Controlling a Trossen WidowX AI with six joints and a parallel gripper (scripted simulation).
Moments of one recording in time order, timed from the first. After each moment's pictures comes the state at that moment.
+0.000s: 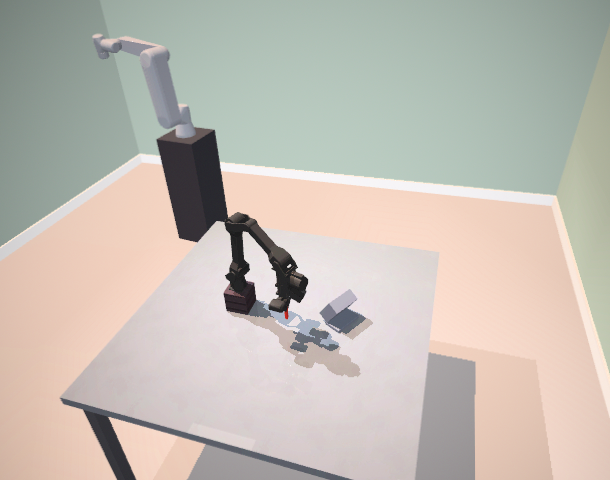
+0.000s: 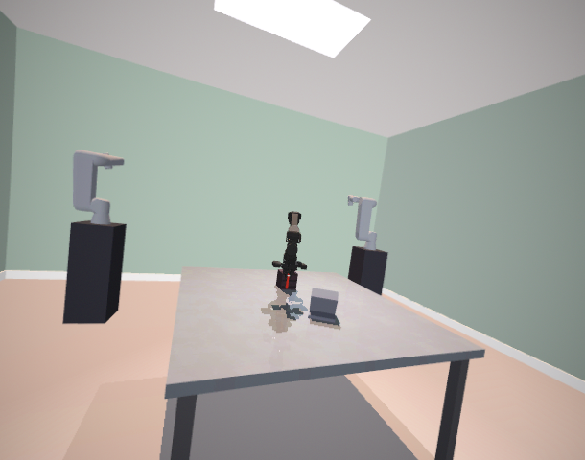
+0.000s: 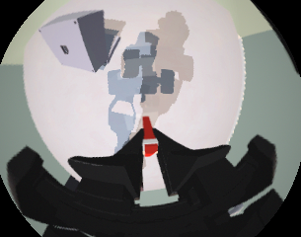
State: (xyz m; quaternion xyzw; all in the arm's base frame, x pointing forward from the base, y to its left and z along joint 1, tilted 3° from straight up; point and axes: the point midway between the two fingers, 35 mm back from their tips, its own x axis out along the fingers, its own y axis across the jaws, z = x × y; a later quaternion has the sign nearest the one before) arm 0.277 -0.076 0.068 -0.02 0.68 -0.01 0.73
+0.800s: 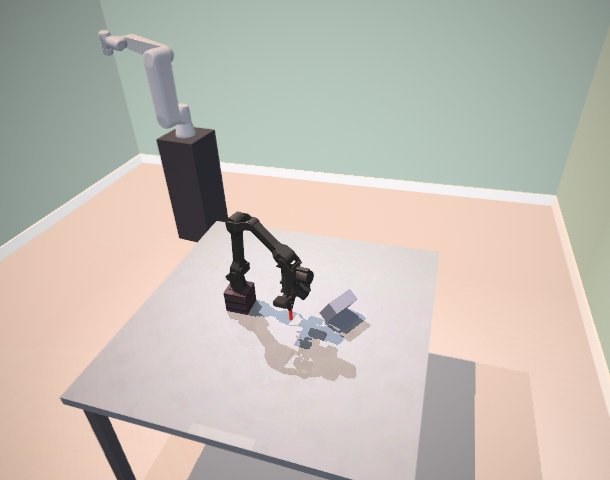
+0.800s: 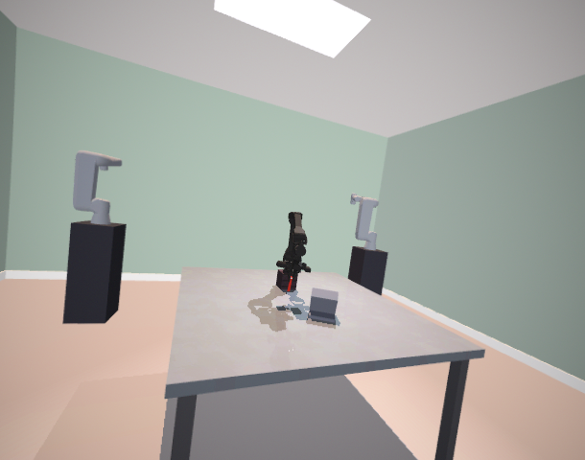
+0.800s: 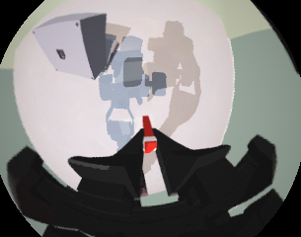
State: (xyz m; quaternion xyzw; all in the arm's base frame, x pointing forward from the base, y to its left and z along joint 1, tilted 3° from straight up) arm 0.289 -0.060 0.064 -0.05 0.67 -0.05 0.74
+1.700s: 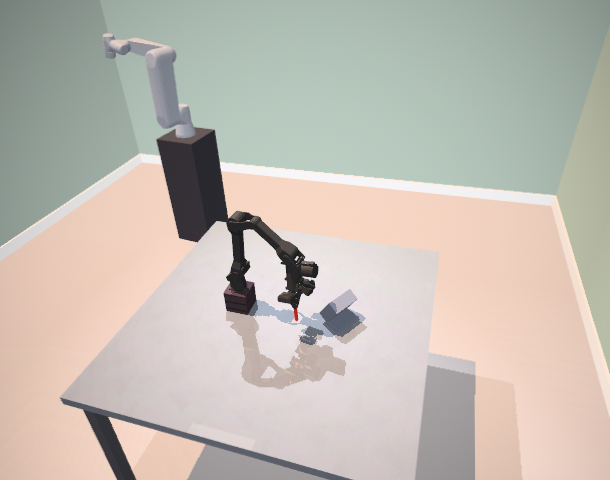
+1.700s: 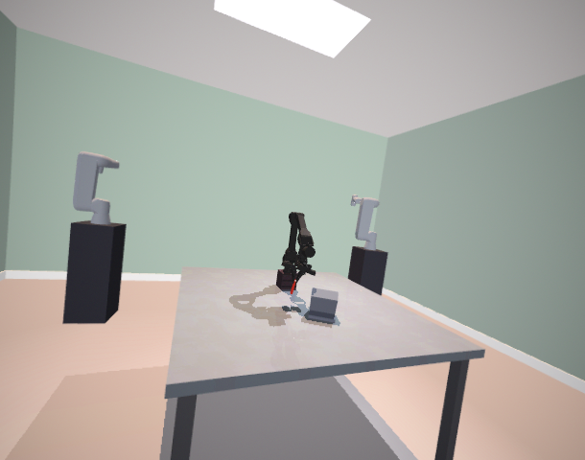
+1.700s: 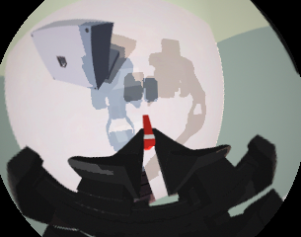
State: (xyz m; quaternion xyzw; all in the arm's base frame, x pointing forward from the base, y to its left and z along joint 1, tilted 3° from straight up) arm 0.303 -0.037 0.060 -0.07 0.63 -0.10 0.77
